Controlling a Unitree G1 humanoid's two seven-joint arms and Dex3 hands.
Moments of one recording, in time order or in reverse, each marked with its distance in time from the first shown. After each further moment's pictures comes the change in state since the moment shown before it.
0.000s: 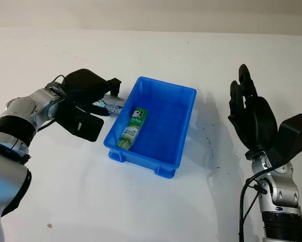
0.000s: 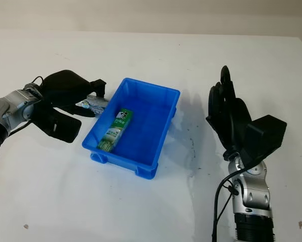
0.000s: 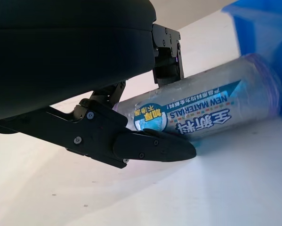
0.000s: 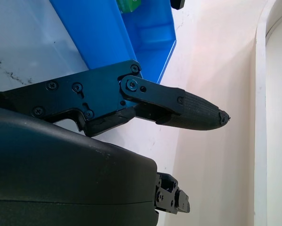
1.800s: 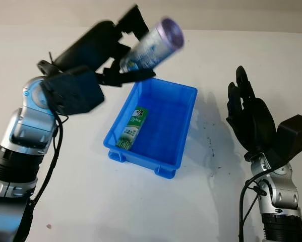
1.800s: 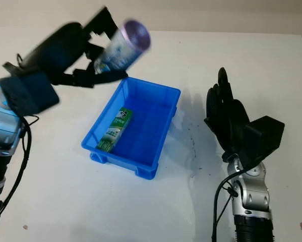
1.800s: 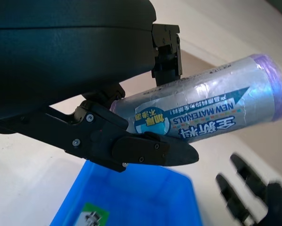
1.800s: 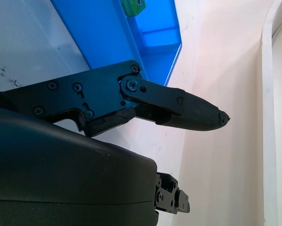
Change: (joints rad) left arm 0.354 -0.105 0.435 -1.050 -0.667 0.424 -0.442; right arm 0.015 0.017 0.013 -0.025 -0.010 0.018 -0.025
